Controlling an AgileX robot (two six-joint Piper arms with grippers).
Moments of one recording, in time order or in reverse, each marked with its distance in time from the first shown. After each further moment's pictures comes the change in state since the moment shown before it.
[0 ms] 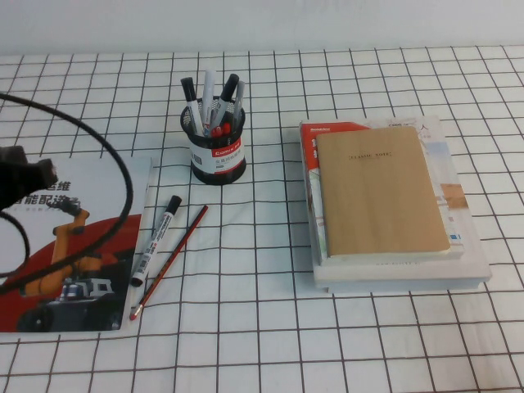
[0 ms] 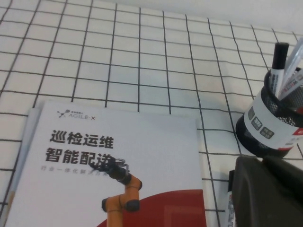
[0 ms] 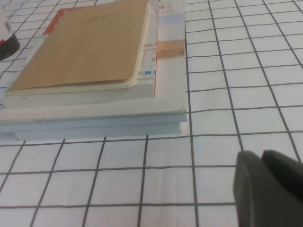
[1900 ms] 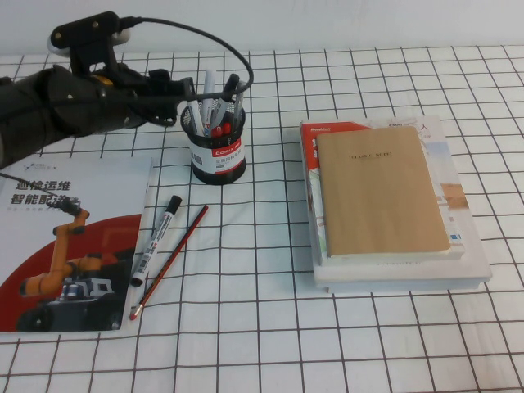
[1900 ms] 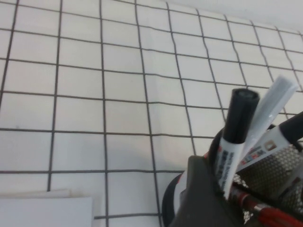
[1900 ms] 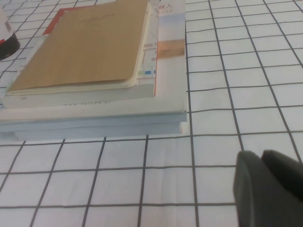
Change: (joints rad) right arm 0.000 0.000 0.000 0.000 0.000 0.000; left arm -0.137 0.758 -0.573 -0.494 -0.088 0.366
